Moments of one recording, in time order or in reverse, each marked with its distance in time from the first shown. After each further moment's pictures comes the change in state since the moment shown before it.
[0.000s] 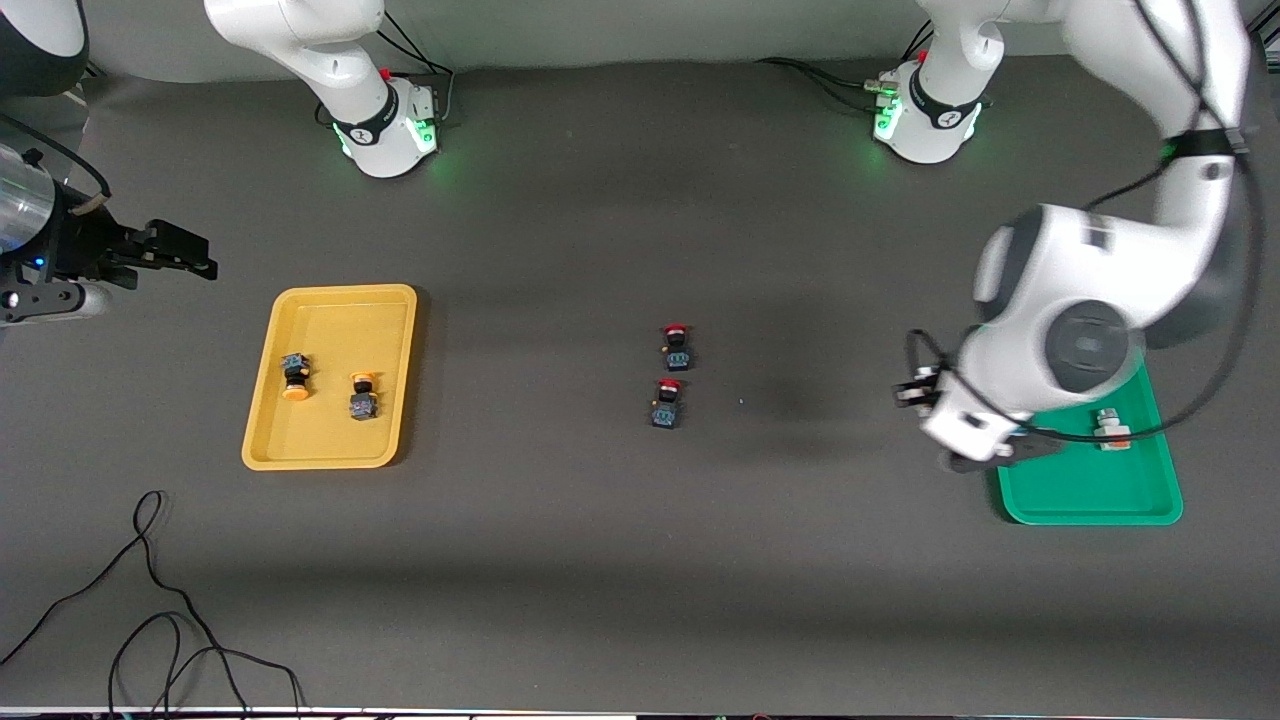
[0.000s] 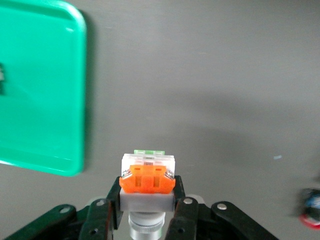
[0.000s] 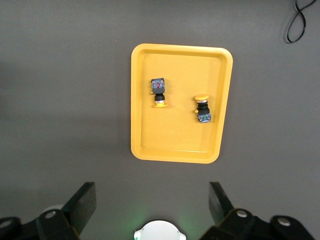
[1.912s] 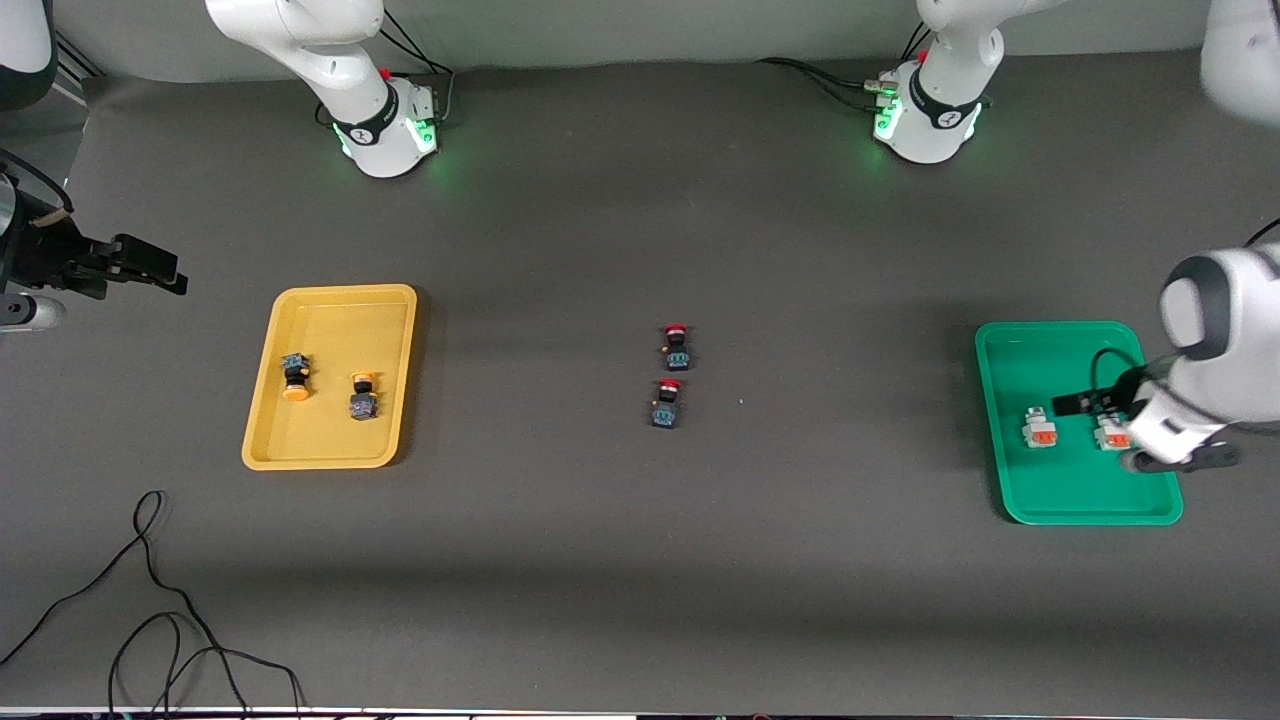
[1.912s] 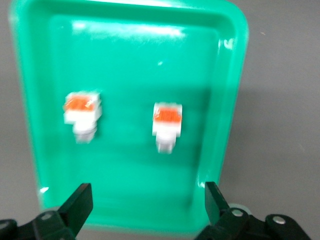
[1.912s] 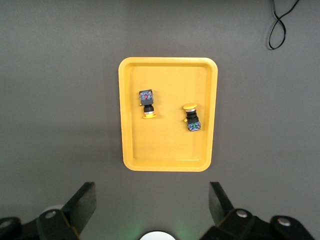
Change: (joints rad) left arm 0.346 -0.037 -0.006 -0.222 0.053 0.222 0.369; right arm -0.029 0.021 -0.009 0.021 -0.010 0.037 0.004
